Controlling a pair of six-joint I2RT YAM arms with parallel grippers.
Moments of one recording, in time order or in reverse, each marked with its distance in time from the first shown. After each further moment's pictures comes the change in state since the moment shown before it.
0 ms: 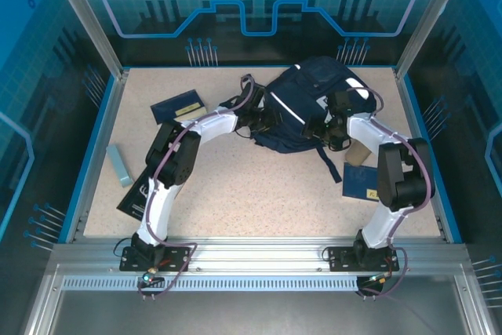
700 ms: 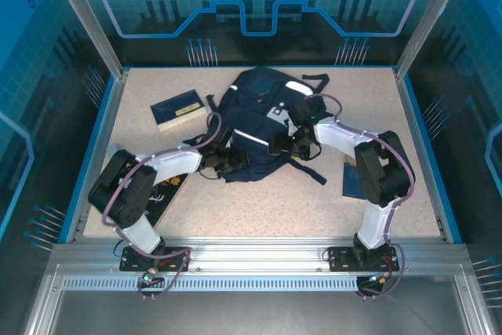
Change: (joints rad) left arm -0.007 -0.593 -0.796 0.030 -0.074 0.003; right arm 0.289 0.084 0.042 -0.015 -0.088 -0.017
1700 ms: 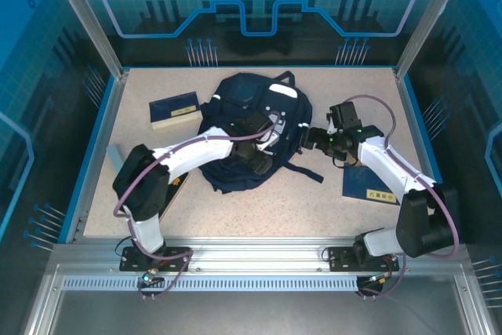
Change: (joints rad) left arm -0.227 0.207 0.541 -0.518 -0.255 0.798; right arm -0.217 -0.461 -0.255 -0.001 0.106 0.012
